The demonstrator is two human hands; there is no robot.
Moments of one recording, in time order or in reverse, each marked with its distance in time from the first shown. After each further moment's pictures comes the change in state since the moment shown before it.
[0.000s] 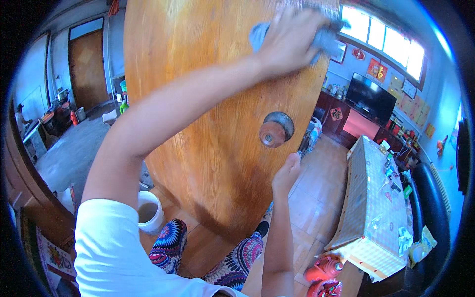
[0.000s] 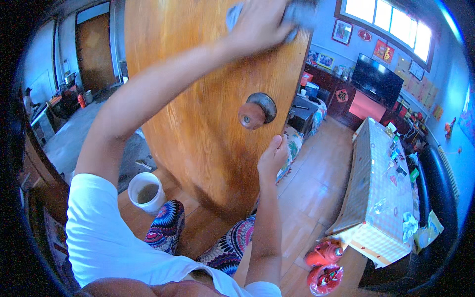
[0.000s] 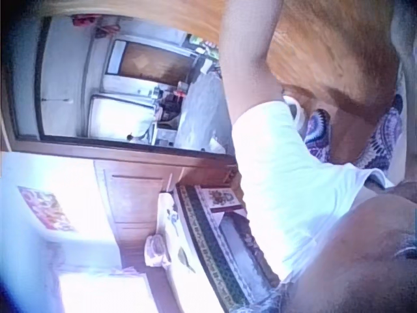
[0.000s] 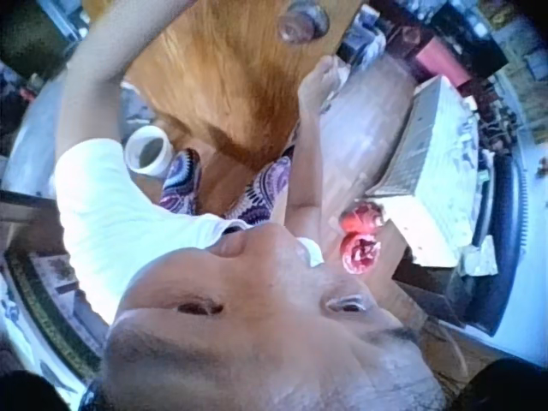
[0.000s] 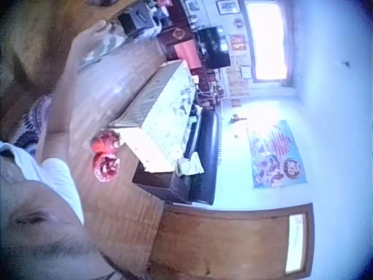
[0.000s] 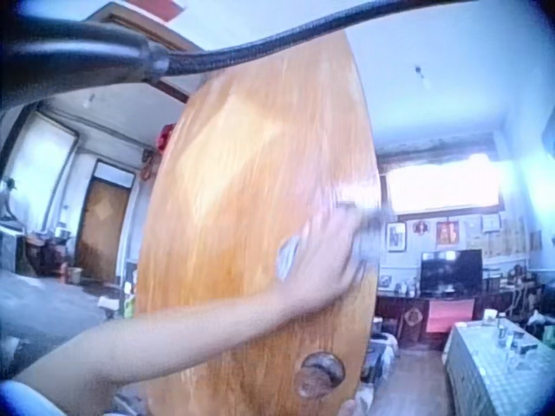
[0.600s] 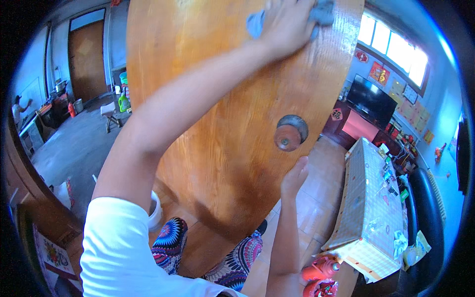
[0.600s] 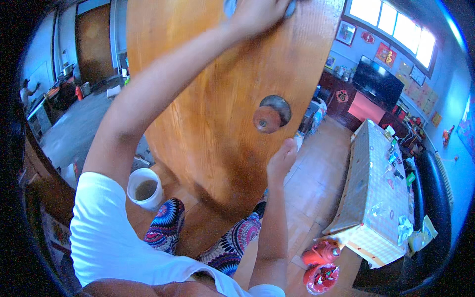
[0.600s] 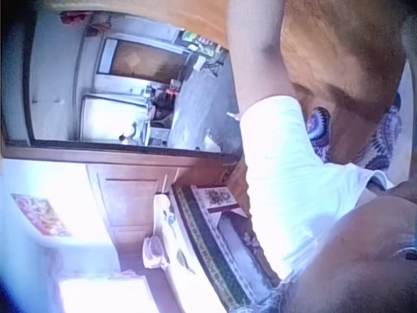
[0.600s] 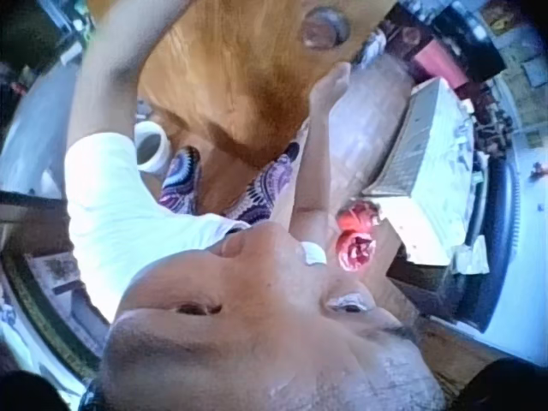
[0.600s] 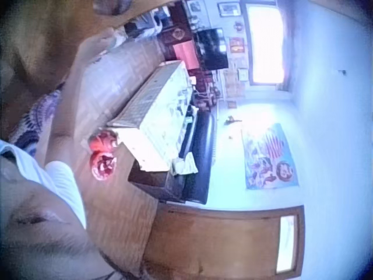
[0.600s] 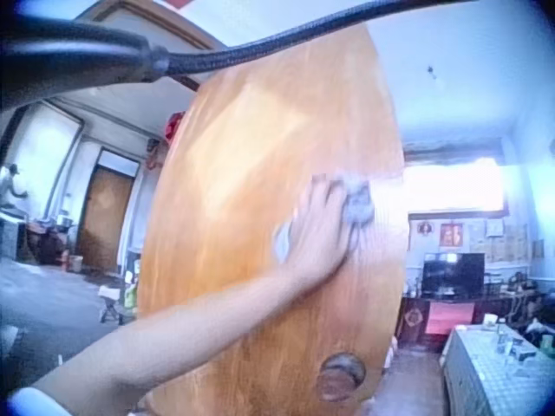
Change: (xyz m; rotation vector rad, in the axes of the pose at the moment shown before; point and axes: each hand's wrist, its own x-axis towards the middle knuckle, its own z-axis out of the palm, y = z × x) left_hand -0.002 -0.051 -0.003 0.054 0.114 -0.148; right_hand 0.002 0.022 0.003 0.071 -0.002 0.049
